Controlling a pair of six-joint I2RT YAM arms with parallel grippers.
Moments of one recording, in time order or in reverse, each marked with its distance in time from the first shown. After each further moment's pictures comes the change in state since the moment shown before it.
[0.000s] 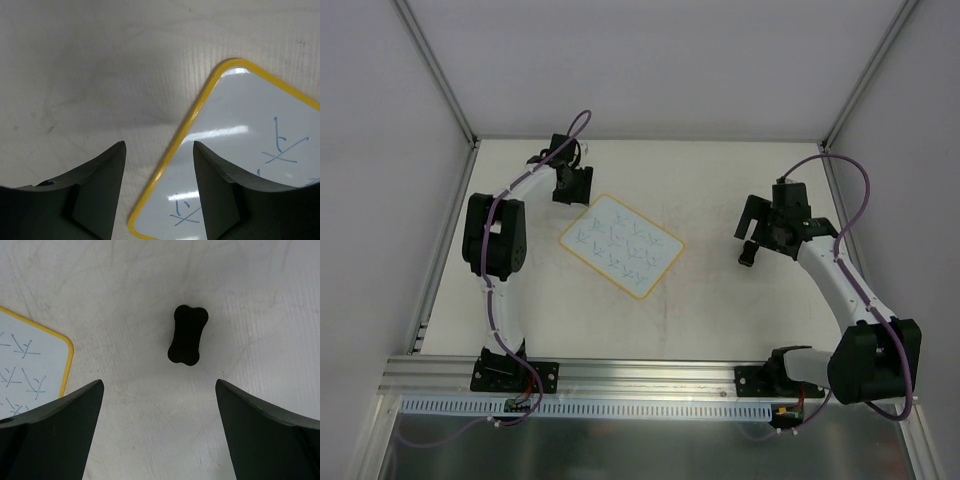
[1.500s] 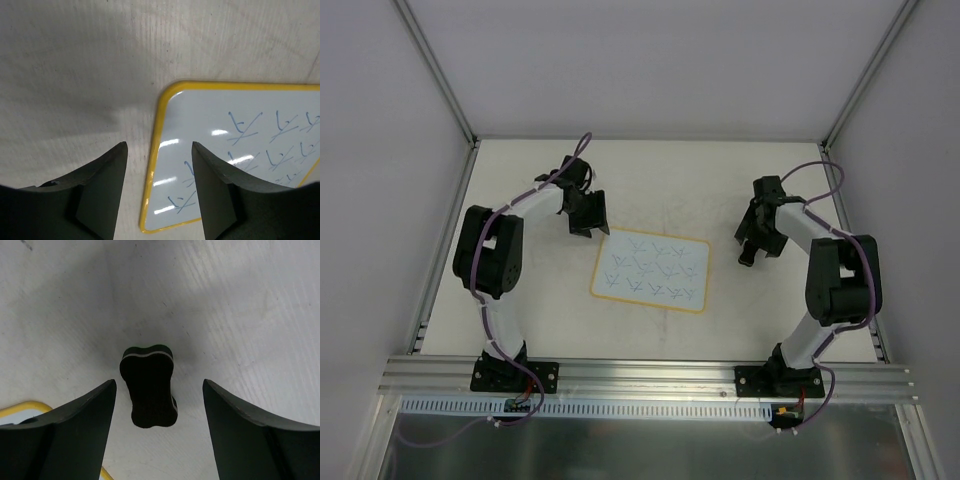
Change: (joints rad) left arm -0.099 -0.179 -0.264 -0.053 0.188 -0.328; right arm -0.037 0.446 0.128 0.002 0.146 0.143
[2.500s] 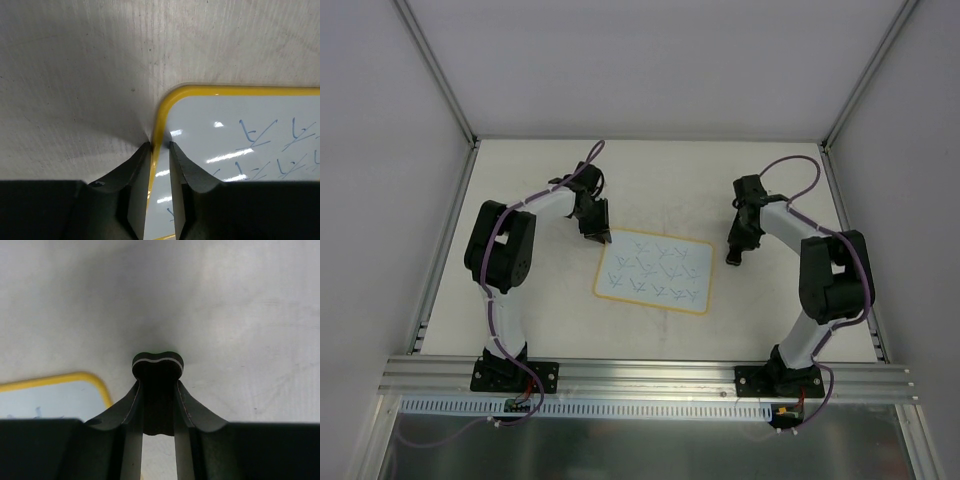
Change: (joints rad) left arm -0.053 0.097 0.031 0.008 -0.011 -0.031; right arm 0.093 0.043 0.022 0.014 -0.024 -0.006
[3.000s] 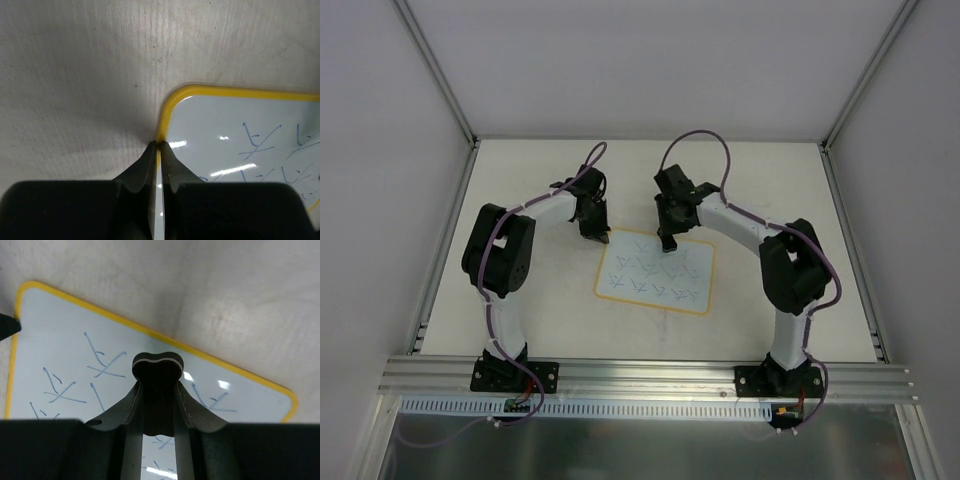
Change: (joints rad) left arm -0.025 -0.032 -0.050 0.039 -0.076 -0.031; right arm 0.402 0.142 0.321 0.005 -0.072 -0.155
